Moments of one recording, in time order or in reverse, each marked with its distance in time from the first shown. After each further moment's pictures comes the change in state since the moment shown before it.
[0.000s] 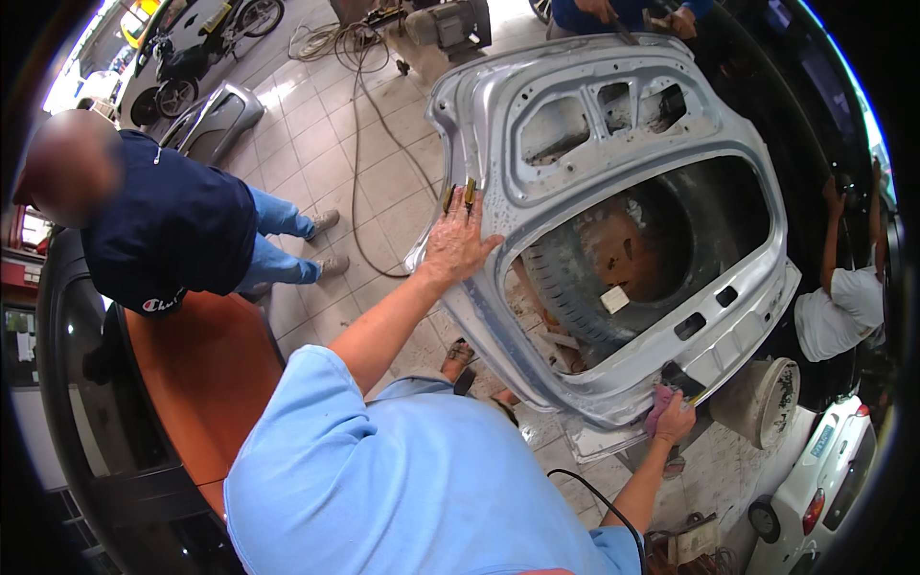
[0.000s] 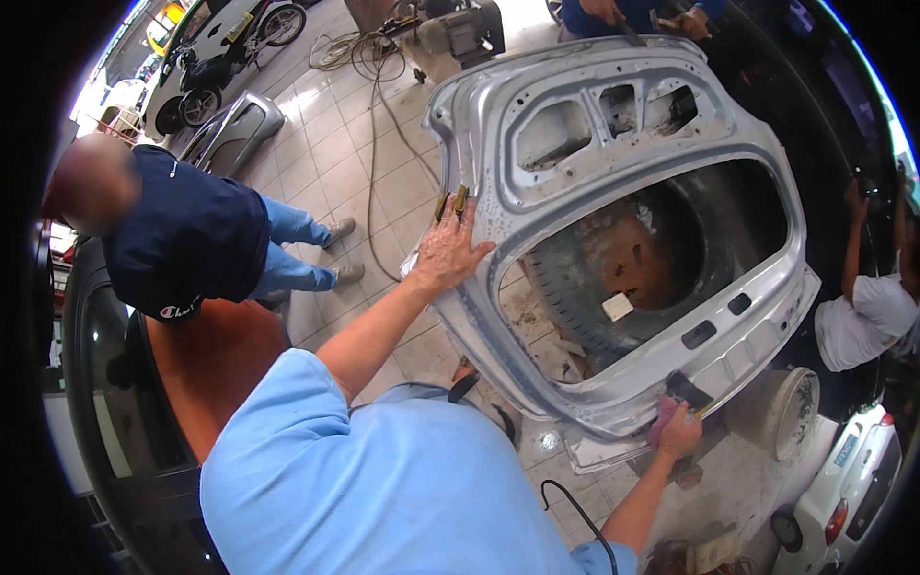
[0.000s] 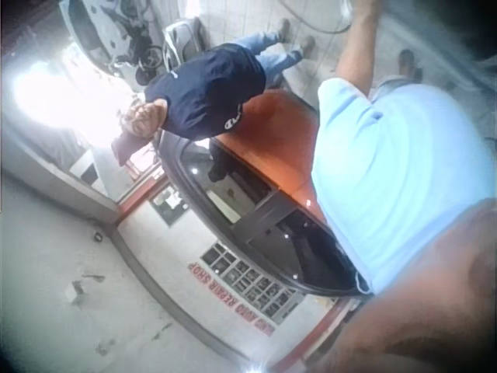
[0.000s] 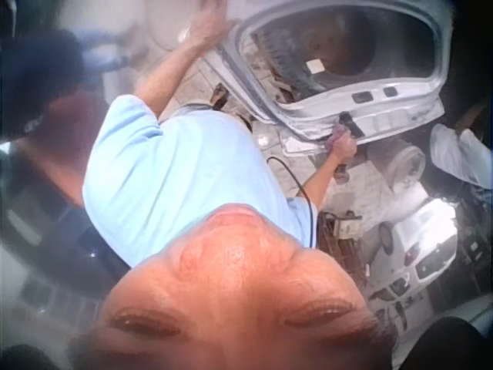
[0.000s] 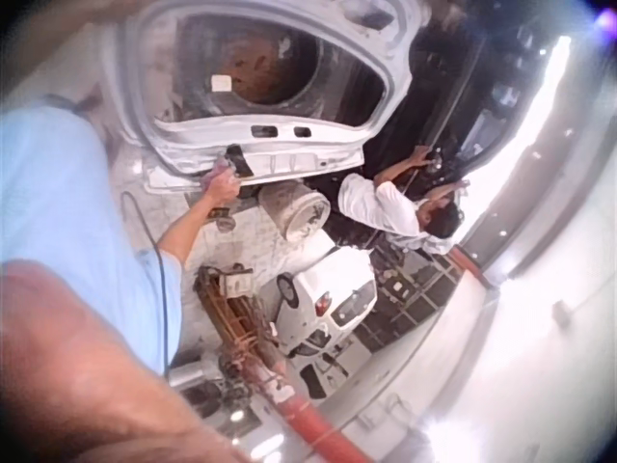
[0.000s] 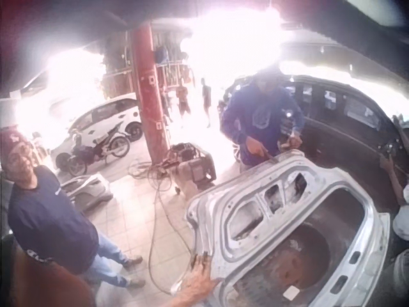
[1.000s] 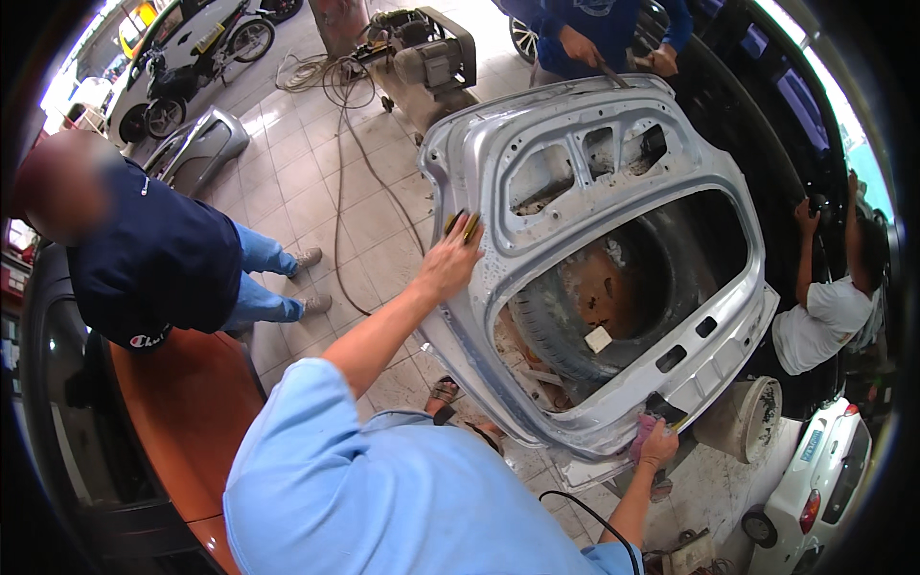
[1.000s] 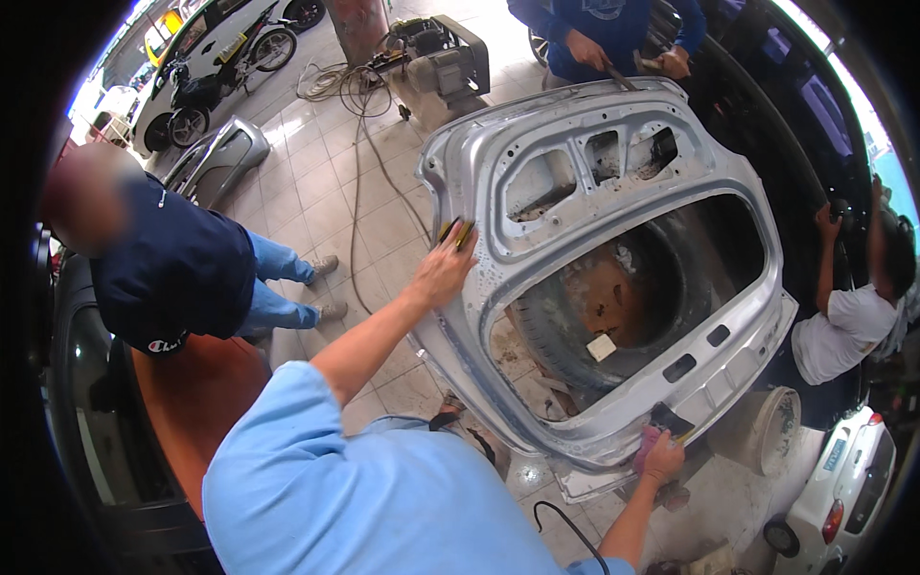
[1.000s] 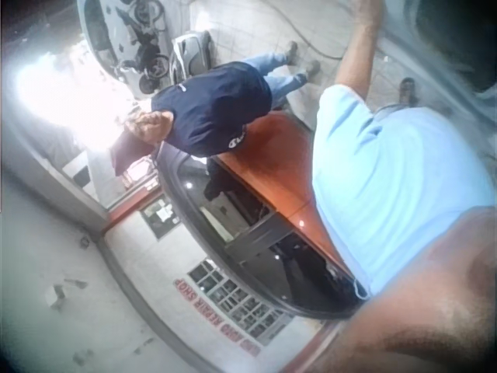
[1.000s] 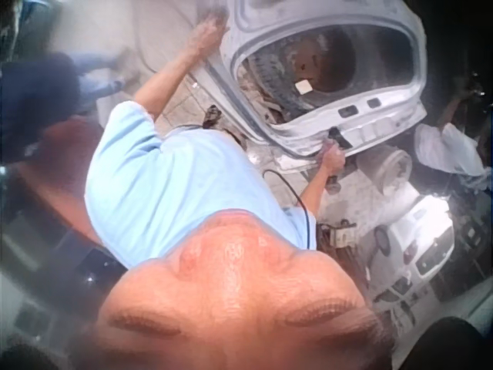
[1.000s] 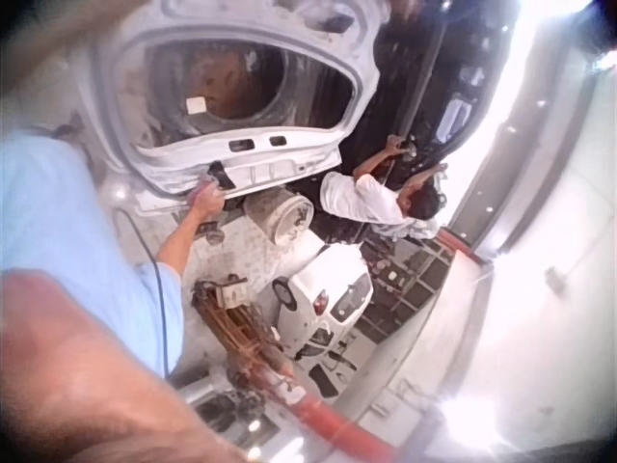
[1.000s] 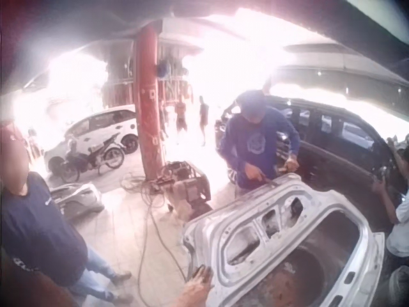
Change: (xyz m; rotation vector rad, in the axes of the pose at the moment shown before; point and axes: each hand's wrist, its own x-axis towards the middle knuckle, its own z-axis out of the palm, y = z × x) left_hand 0.031 -0.033 0.022 -0.153 0.230 0.287; right_hand 0.002 -0.008 0.004 -0.113 -0.016 0.032
